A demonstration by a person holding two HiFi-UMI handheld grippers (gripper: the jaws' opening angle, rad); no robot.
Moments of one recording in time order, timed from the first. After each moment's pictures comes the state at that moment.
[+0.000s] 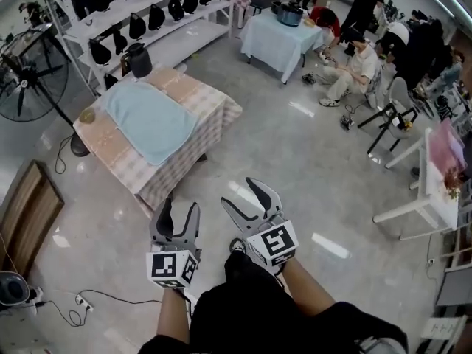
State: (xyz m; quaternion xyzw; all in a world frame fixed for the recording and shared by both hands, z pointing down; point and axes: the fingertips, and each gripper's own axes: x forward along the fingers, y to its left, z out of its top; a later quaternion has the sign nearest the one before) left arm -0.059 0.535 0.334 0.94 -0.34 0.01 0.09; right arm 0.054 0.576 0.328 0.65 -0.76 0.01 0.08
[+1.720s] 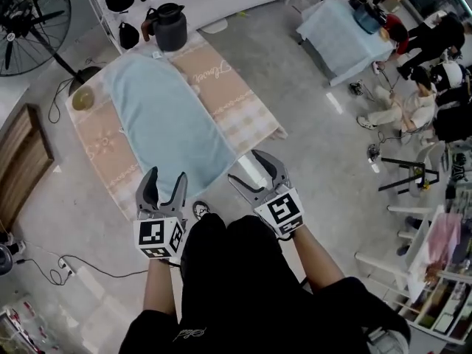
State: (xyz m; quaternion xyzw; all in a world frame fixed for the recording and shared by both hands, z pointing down) left arm -0.023 0.092 0.445 0.87 -0.45 0.10 0.17; right arm 0.134 0.126 0.446 0.48 -0.84 0.08 0.22
